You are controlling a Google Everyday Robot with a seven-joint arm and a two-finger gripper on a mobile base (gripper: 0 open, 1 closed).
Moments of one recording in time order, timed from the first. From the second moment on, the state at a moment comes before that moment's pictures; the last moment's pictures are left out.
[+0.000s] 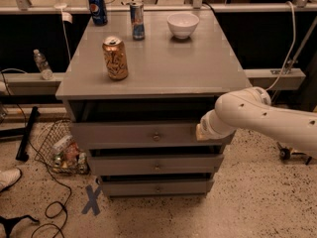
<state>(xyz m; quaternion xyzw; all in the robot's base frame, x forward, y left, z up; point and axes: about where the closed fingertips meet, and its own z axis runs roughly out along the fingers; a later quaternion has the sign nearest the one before) 0.604 -0.156 0.633 -0.09 0.97 0.08 0.20</state>
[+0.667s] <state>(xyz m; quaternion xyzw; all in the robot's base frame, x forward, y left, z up) 0.612 -0.250 0.638 -0.03 0.98 0.03 0.19</state>
